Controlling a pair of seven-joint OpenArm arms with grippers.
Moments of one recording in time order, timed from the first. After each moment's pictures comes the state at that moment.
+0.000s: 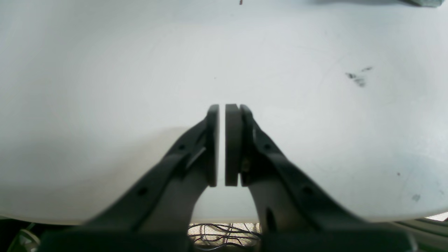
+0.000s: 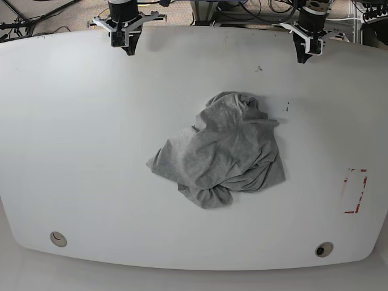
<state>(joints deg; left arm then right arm) 47.2 -11.0 -8.7 104.9 -3.9 -5.0 3.1 -50.5 -2.5 3.6 115.0 -3.7 4.0 -11.6</state>
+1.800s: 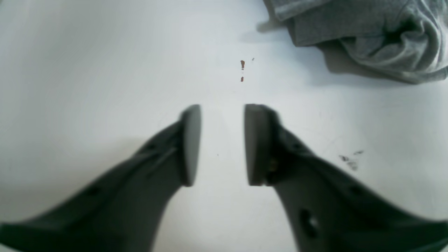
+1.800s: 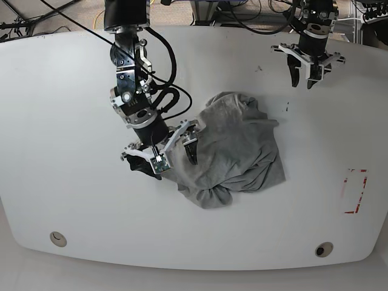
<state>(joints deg) 38.5 -11.5 -8.3 109.6 -3.8 -5.2 13.1 2.1 -1.5 -5.6 99.3 -2.9 19.2 -32.9</state>
